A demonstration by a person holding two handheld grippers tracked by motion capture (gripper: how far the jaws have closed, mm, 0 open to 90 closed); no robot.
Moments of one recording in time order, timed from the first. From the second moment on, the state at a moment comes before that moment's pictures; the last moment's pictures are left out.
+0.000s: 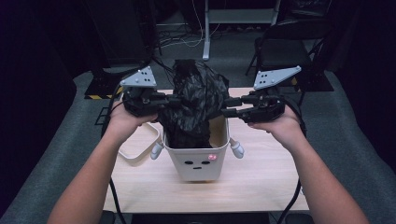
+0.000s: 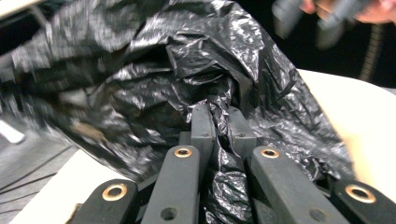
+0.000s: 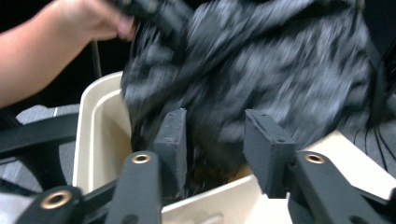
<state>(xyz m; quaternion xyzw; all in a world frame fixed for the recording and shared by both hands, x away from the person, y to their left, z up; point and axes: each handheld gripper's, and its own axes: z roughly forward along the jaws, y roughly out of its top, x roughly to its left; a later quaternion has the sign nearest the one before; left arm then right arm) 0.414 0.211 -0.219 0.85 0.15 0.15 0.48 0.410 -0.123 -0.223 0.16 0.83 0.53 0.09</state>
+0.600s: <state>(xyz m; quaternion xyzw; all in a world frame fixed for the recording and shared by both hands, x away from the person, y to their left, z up) 0.404 0.190 -0.245 0.87 0.12 0.10 0.46 0.421 -0.080 -0.218 0.16 0.82 0.55 0.09</state>
